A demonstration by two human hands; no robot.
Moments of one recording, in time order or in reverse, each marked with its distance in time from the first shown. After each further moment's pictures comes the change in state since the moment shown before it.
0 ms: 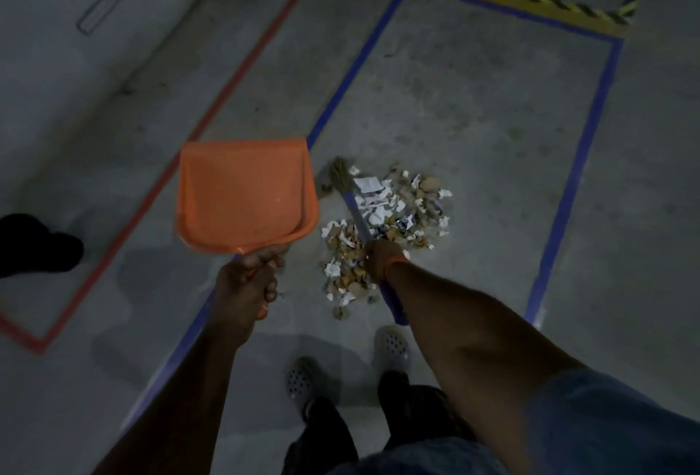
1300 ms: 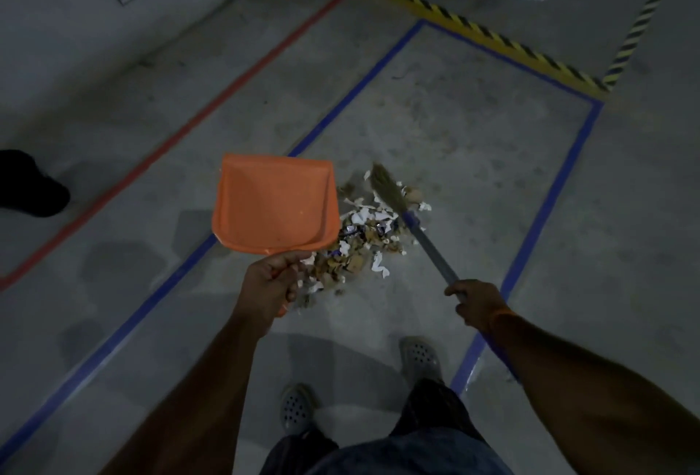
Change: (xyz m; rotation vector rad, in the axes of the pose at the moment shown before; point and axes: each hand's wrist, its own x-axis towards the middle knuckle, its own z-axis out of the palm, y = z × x) left_hand -0.115 -0.050 0.081 -0.131 0.029 -0.073; right_hand -0.131 0.244 -0.106 -0.317 0.131 -0.082
